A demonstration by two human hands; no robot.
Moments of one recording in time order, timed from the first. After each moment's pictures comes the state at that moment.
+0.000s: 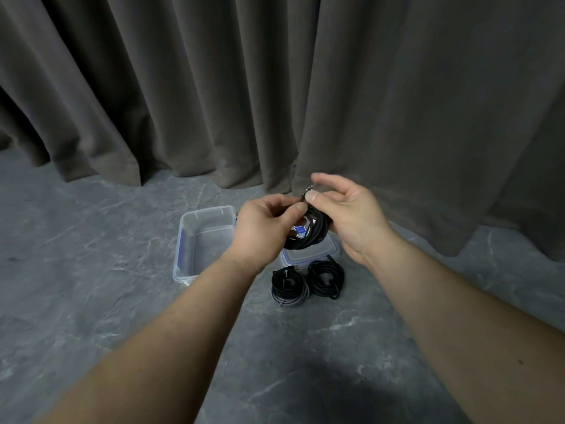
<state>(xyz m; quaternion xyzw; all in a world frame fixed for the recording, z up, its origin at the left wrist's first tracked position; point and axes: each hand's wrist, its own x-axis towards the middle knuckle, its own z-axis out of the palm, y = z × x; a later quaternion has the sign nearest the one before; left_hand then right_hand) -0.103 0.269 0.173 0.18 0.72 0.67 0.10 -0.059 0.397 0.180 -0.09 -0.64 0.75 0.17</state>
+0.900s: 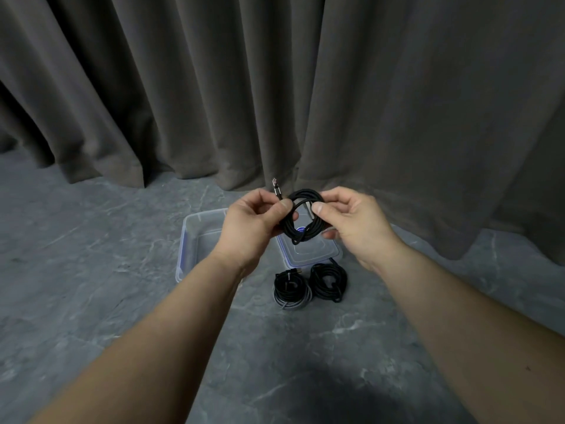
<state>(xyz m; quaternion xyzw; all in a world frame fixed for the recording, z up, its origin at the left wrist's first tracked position) -0.111 0.255 0.178 0.12 0.63 0.76 0.14 -0.056 0.404 0.170 -0.10 -0.73 0.66 0.17</state>
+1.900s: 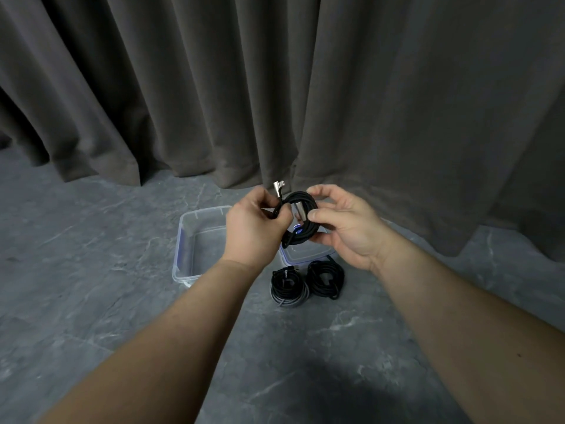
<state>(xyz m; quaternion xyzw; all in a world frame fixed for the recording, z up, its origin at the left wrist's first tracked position) -0.109 0.266 0.165 0.15 0.81 0.56 -0.08 -0.051 0.400 0.178 -0.08 -0.60 0.79 0.05</state>
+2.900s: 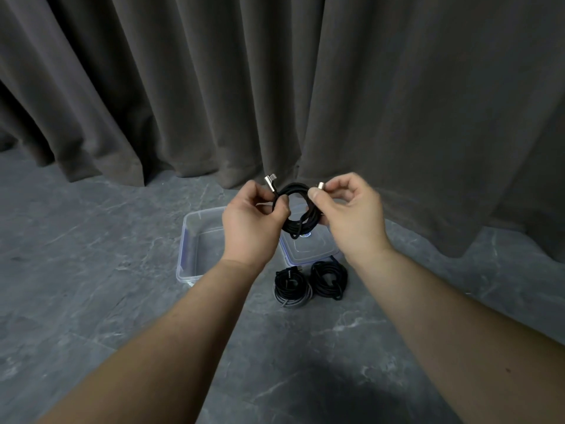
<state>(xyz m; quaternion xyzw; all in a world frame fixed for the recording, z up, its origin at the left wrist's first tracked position) -0.105 0.260 0.175 0.11 0.76 0.64 -0.08 -0.063 0.387 0.169 -0.14 -0.67 0.65 0.32</state>
